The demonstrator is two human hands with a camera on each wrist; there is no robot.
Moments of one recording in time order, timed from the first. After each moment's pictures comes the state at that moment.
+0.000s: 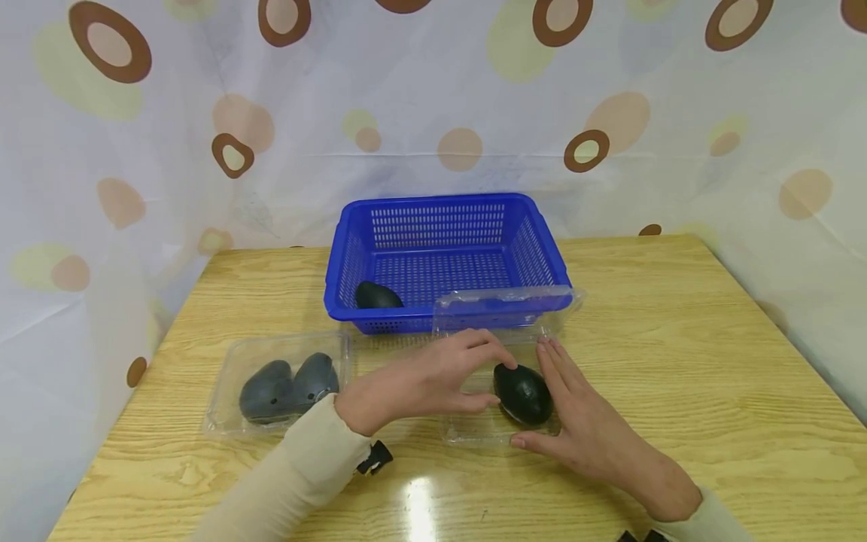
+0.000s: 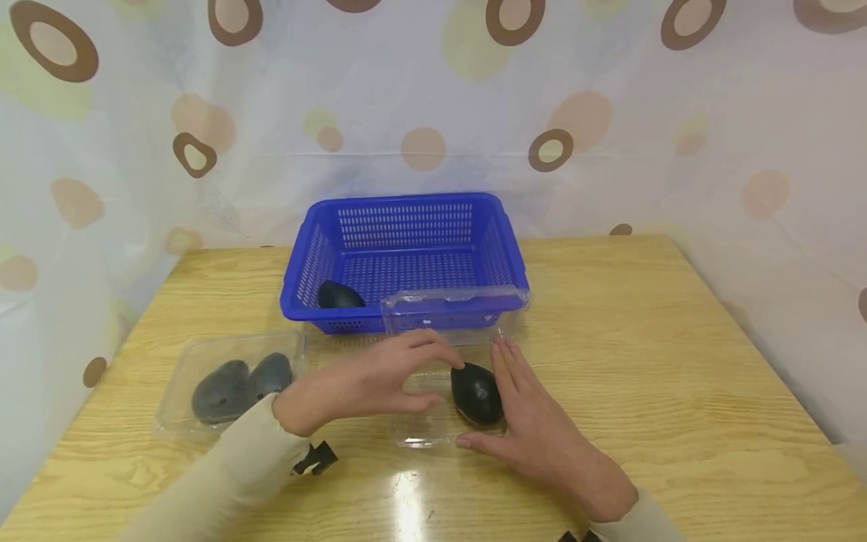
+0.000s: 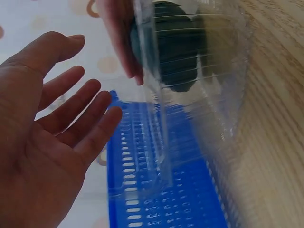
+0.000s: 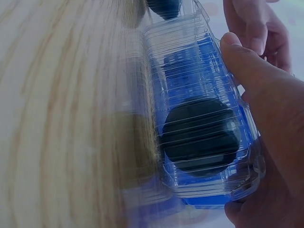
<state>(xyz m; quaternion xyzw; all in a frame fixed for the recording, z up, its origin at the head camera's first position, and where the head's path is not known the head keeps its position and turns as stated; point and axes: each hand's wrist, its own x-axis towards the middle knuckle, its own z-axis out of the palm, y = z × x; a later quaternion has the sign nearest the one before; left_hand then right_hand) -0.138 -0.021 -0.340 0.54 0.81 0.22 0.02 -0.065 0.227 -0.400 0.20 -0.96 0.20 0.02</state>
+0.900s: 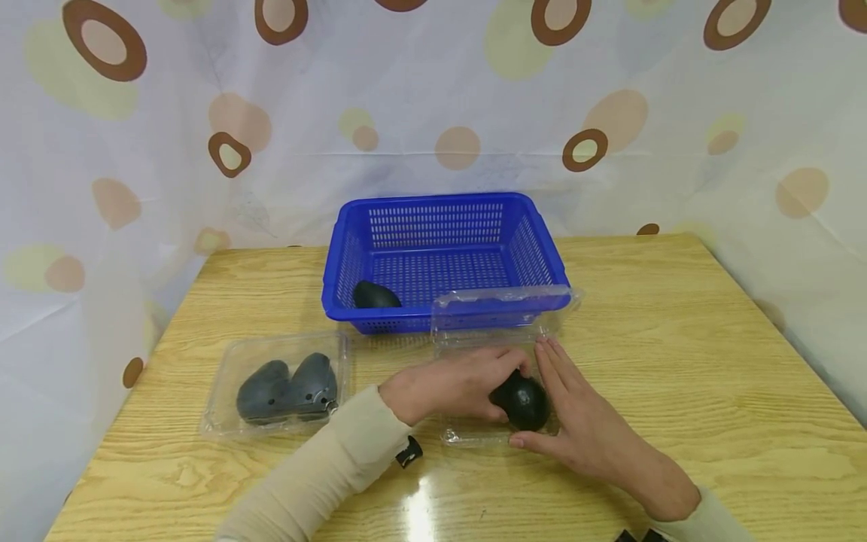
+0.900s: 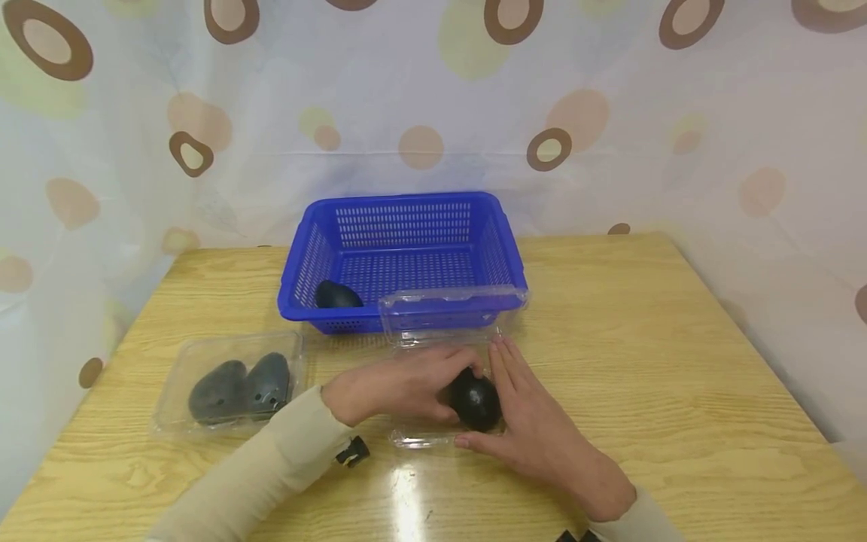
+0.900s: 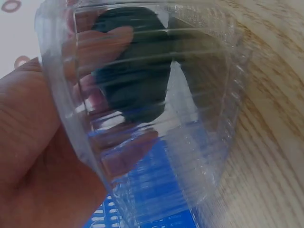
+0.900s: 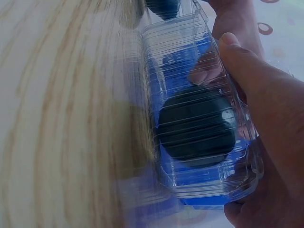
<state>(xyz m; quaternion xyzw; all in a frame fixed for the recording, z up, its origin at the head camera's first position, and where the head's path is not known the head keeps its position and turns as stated) -0.147 0.022 -0.367 0.52 0.83 0.15 0.10 -0.065 0.227 -0.399 0.21 -0.96 0.19 0.03</state>
